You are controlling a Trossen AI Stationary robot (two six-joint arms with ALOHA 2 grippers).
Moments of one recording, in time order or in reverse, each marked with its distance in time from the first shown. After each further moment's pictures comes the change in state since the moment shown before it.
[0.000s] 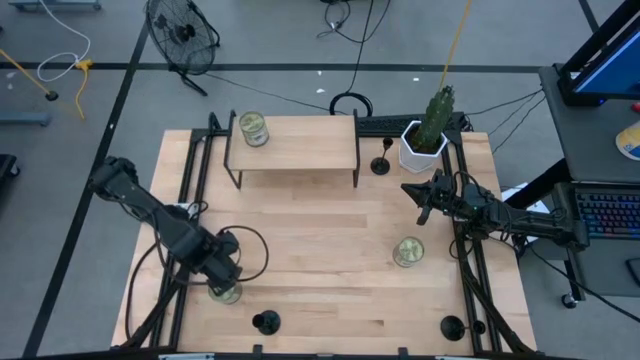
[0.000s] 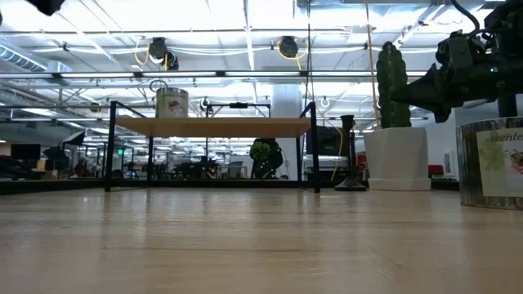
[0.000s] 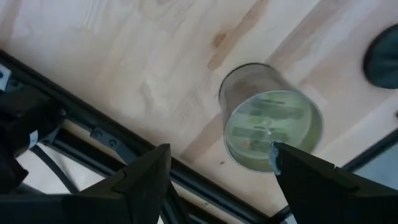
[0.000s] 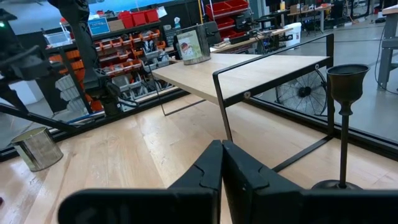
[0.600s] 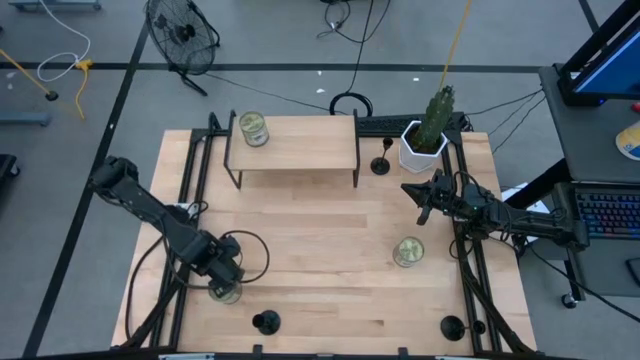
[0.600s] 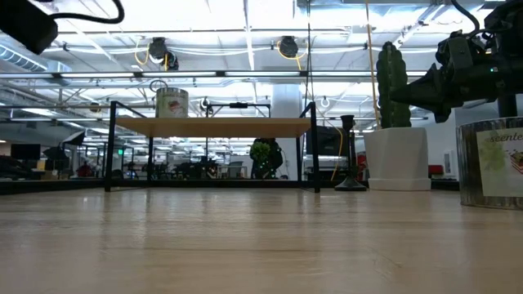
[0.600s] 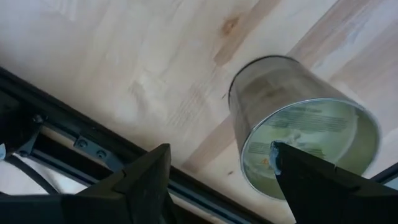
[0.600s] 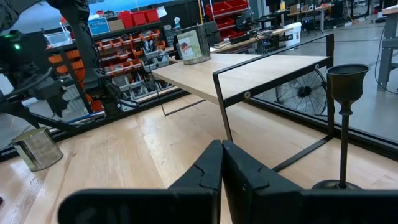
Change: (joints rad) left arm -0.006 0.000 -0.168 0.146 0.051 0.015; right arm 0.000 0.000 0.000 0.000 0.000 0.000
